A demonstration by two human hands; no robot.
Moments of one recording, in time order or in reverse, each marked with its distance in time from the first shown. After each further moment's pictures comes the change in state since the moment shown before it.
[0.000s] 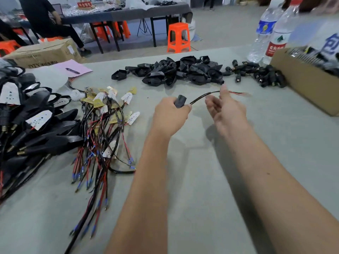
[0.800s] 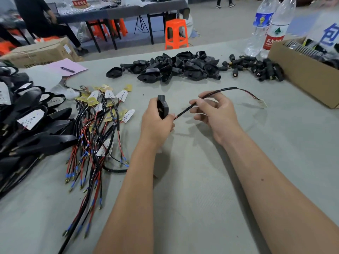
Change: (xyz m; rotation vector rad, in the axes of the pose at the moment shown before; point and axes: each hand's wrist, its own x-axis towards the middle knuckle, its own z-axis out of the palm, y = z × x) left_hand -0.003 -0.046 0.007 -0.137 0.134 0.122; right_hand -0.013 0.016 -0.024 -0.342 -0.340 -0.160
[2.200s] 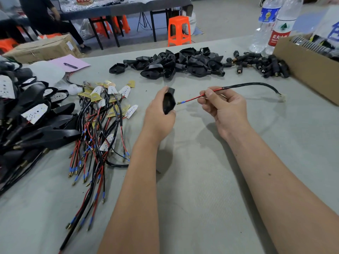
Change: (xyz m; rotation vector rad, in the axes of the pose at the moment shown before) left_hand 0.005 -0.003 -0.009 0.220 -0.064 0.137; right_hand 0.000 -0.001 -0.002 0.195 0.079 -0.021
